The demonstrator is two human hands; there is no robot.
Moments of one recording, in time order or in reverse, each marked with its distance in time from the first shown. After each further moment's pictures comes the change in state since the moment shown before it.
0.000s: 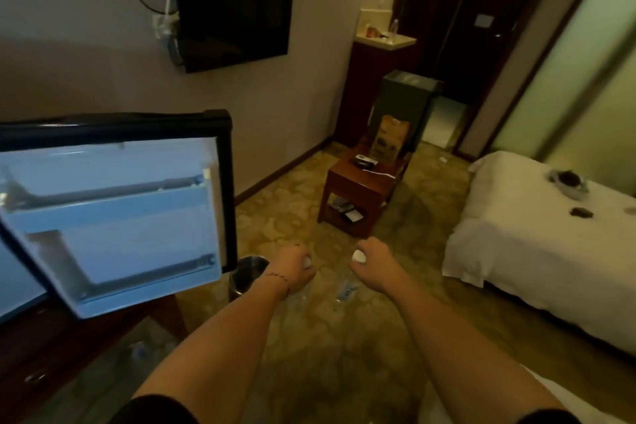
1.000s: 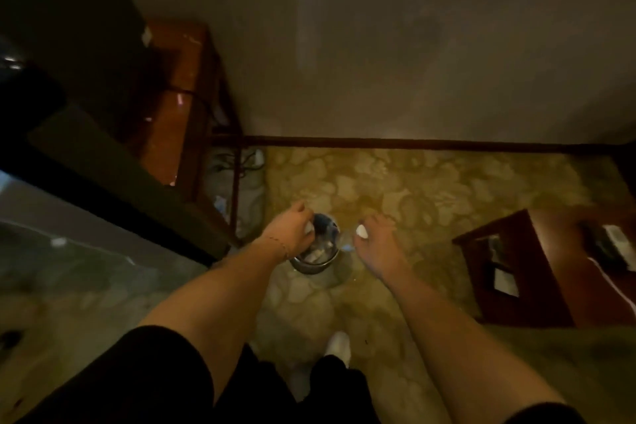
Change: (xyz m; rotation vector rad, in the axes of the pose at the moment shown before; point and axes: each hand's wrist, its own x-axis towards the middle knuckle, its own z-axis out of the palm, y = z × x) left_hand 0.324 -0.161 0.028 -0.132 0.213 -0.781; right_hand 0.506 -0.023 0.131 -0.030 -0.488 -0.685
